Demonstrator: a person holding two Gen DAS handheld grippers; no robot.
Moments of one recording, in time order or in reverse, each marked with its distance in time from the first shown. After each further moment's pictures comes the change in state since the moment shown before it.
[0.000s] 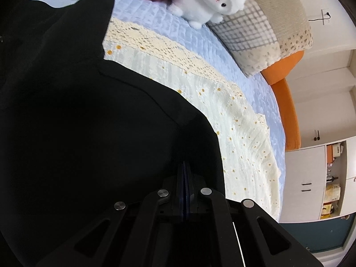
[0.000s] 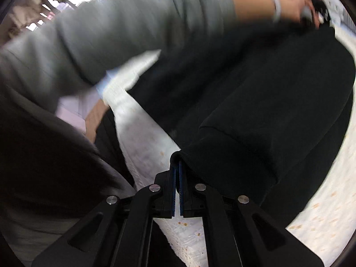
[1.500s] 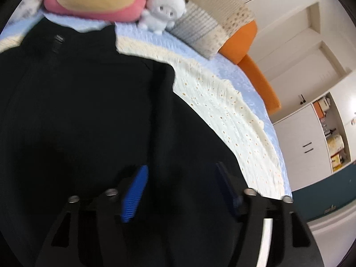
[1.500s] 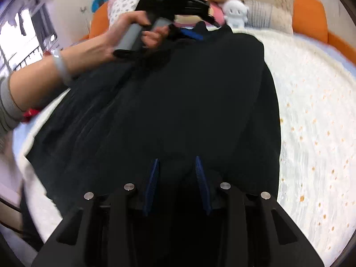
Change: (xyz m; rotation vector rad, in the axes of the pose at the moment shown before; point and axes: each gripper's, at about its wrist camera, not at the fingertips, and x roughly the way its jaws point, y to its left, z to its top) left arm -0.127 0.024 -0.135 0.301 -0.101 -0.048; right arm 0.012 -0.101 0.009 0.254 -0.384 -0.550
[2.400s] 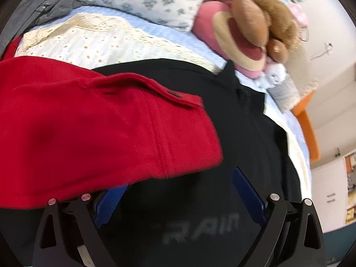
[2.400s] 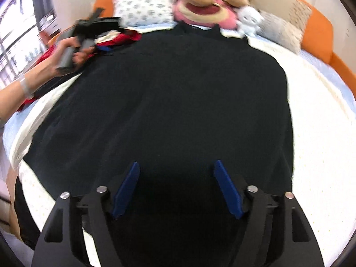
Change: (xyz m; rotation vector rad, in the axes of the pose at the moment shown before) left arm -0.180 0.232 -0.012 -0.301 -0.130 0.296; right arm 0.007 0.078 0.048 -0.097 0.075 -0.054
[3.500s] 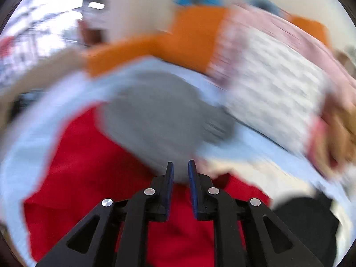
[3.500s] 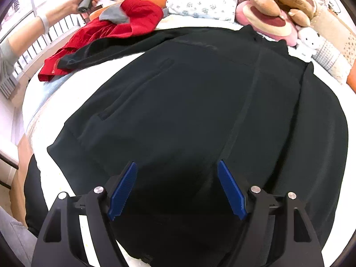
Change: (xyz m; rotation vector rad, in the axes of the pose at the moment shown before) left arm -0.266 0.153 0.089 -0.226 -0.462 0.692; right arm 0.043 0.092 0.023 -0.168 0.070 0.169
